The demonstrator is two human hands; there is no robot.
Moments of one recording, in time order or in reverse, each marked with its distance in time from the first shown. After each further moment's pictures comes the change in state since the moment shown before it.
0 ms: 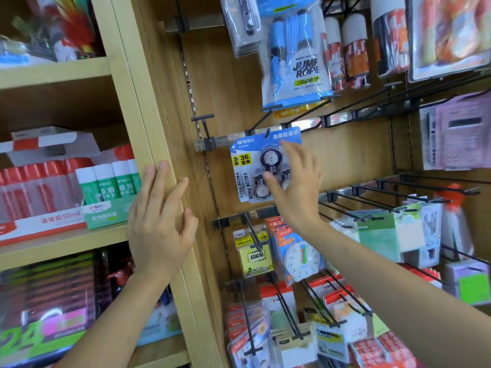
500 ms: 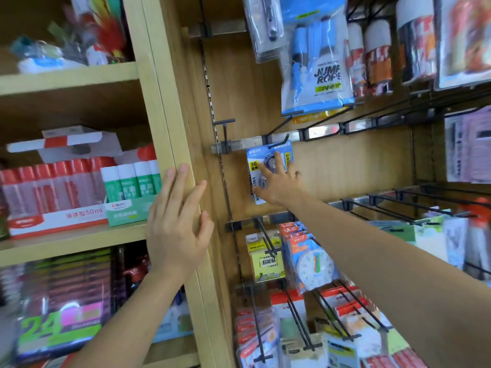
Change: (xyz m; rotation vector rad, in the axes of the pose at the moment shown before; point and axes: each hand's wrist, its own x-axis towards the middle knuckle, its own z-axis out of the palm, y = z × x) left_hand -0.001 -0.003 -0.001 0.000 -0.047 -0.006; right_hand 0.053 0.025 0.089 -0.522 -0.739 0.027
